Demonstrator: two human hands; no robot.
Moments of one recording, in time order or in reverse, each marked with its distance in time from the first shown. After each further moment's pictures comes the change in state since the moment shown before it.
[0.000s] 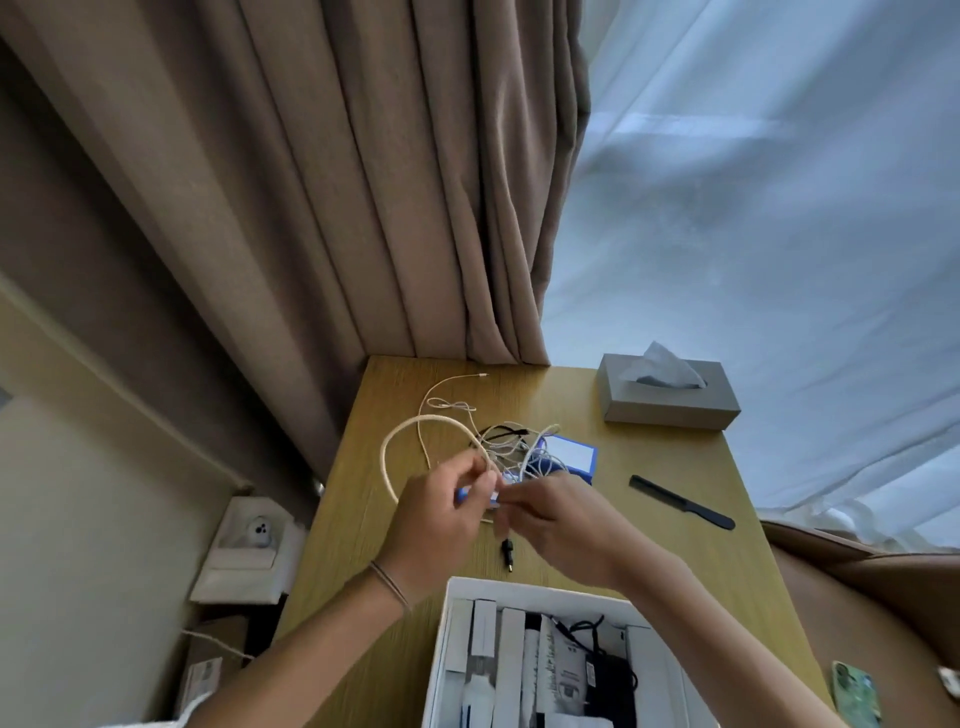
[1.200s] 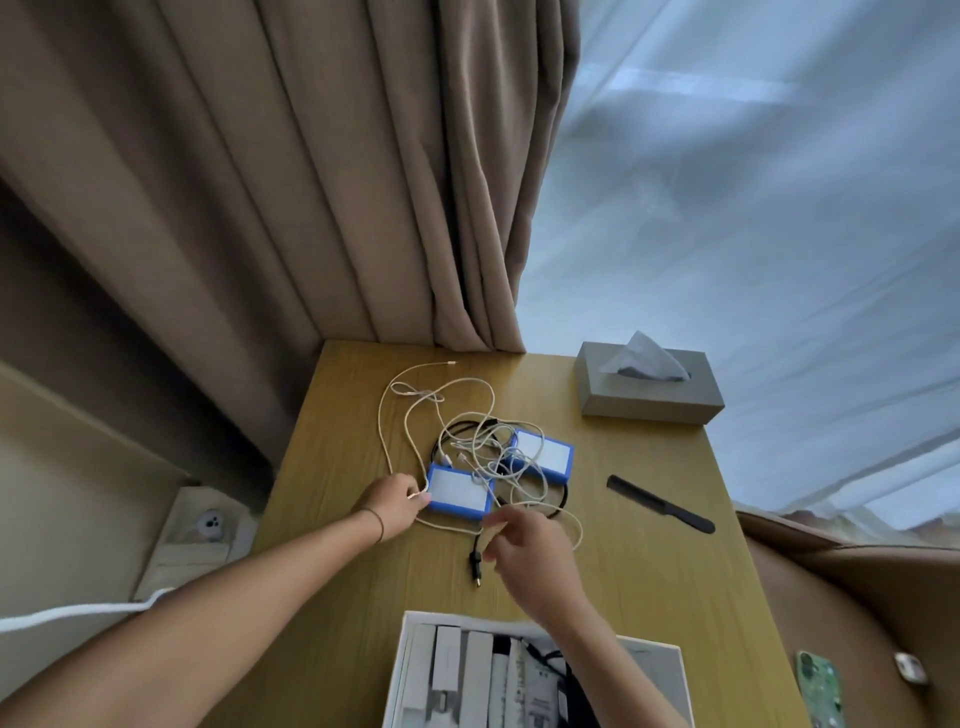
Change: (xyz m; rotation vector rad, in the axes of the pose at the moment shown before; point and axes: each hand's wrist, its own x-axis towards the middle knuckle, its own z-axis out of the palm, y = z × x) left_hand 0.096 -0.204 0.052 0.533 -0.341 -0.591; right_hand 0.033 0.079 0.084 0.294 0.235 0.579
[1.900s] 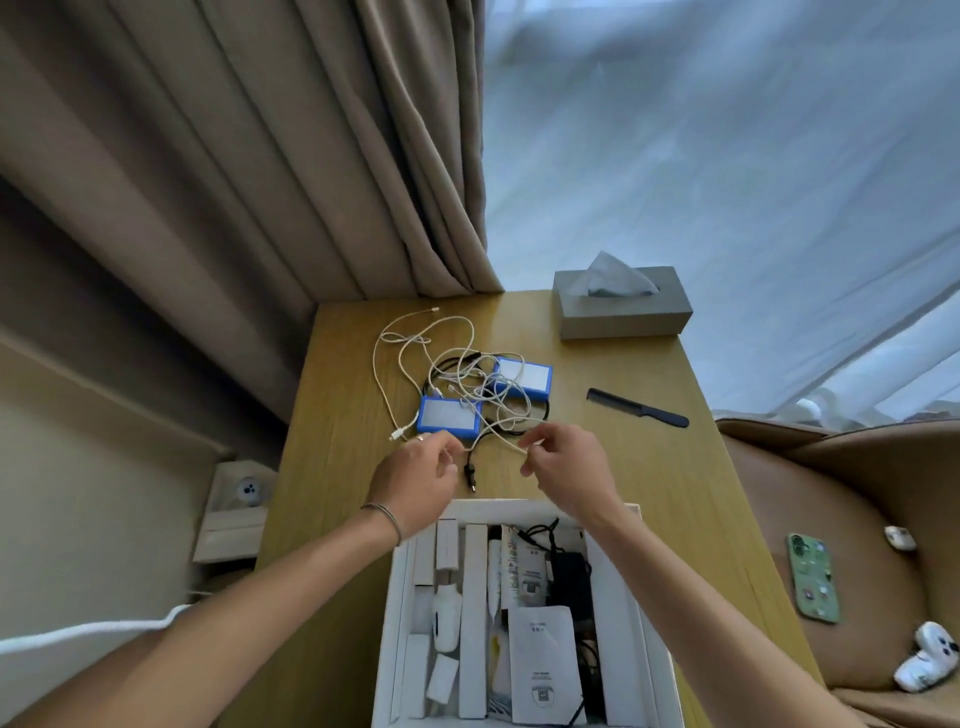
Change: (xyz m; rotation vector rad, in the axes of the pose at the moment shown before) left_hand -0.153 0.052 0.012 0.039 0.192 0.350; right_hand -0.047 0.041 -0.049 0.054 0.108 -0.005
